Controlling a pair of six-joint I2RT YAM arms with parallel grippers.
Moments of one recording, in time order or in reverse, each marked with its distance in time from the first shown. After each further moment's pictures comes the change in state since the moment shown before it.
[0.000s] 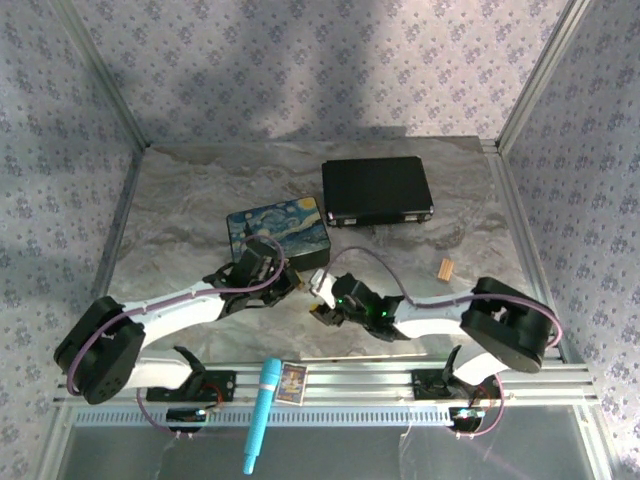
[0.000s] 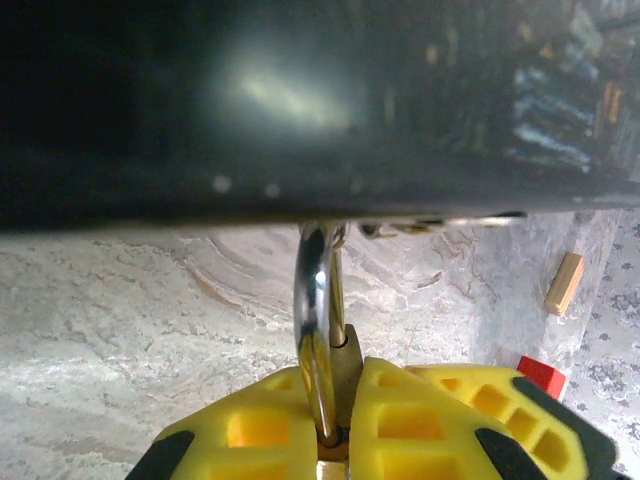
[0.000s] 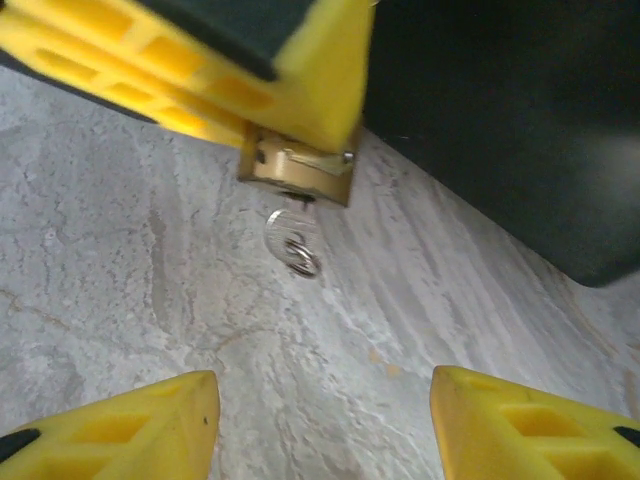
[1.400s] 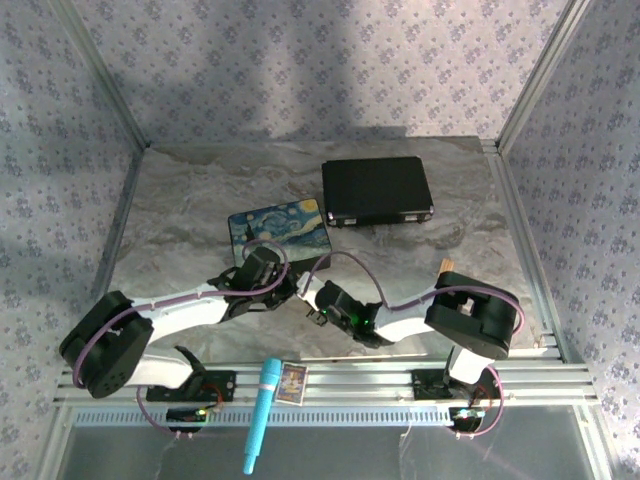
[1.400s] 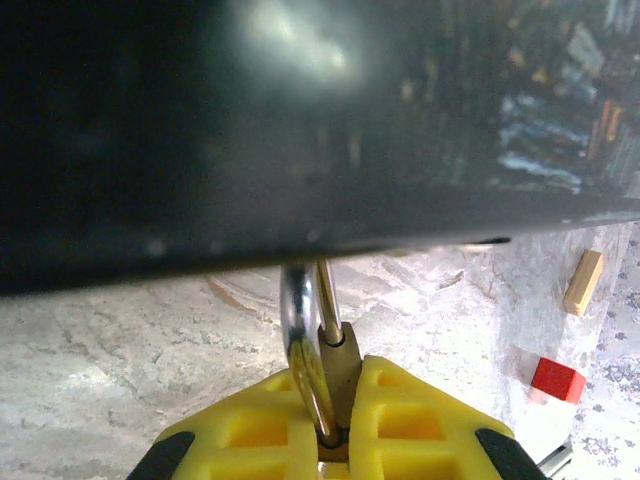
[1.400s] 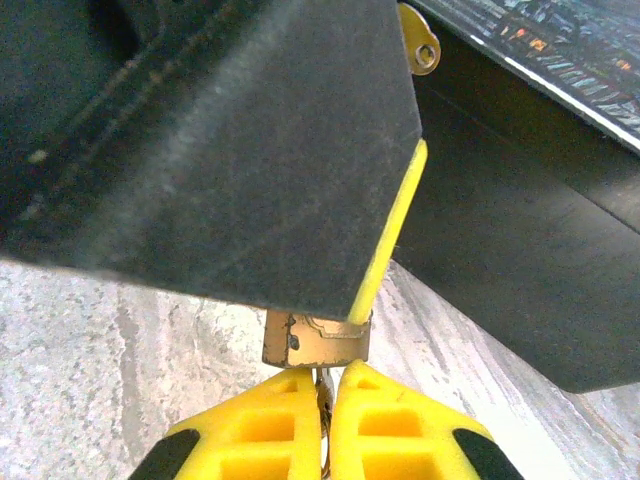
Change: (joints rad) left arm -0.026 0.042 -0.035 0.074 -0.023 -0.003; right arm 0.073 0.163 0.053 0.187 0.182 -0.004
